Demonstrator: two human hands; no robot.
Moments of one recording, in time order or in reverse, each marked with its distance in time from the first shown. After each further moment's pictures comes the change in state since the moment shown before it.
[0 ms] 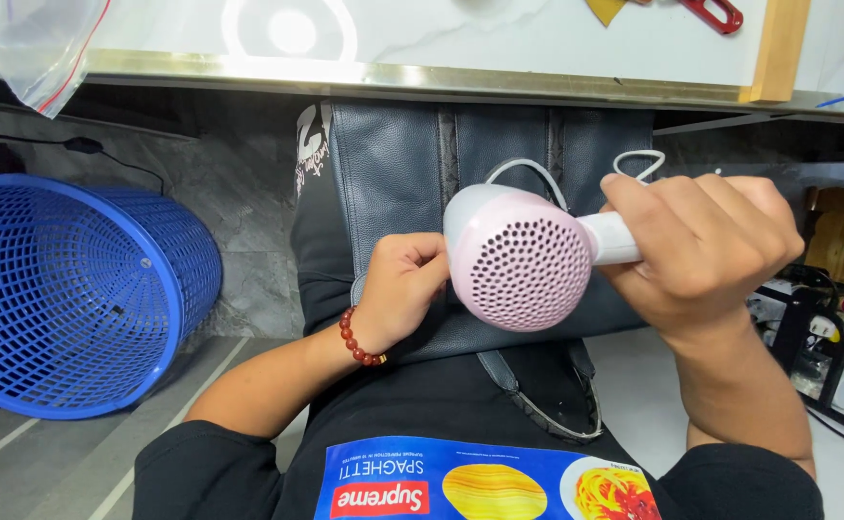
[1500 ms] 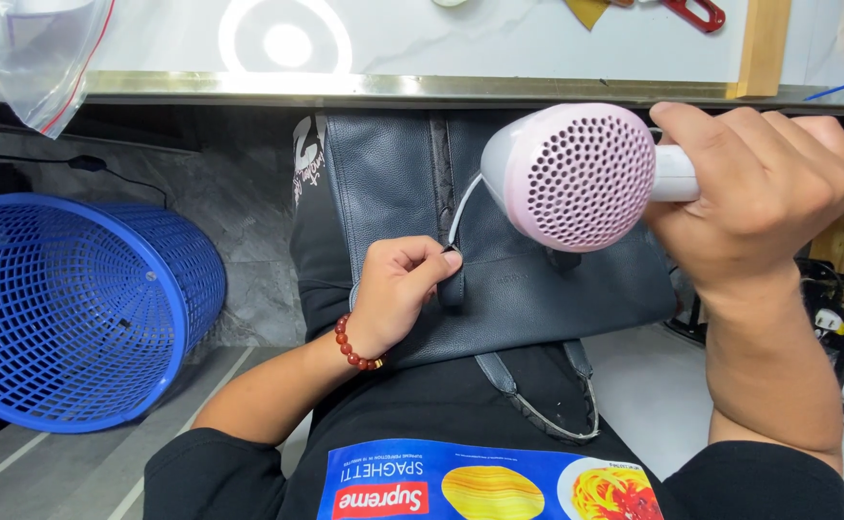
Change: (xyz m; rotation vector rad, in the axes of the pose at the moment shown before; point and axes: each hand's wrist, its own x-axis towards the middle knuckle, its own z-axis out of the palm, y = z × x) left_hand -0.001 0.000 -0.004 -0.022 0.015 -0.037; right_hand -0.018 0.051 0.010 -0.137 0.006 -0.039
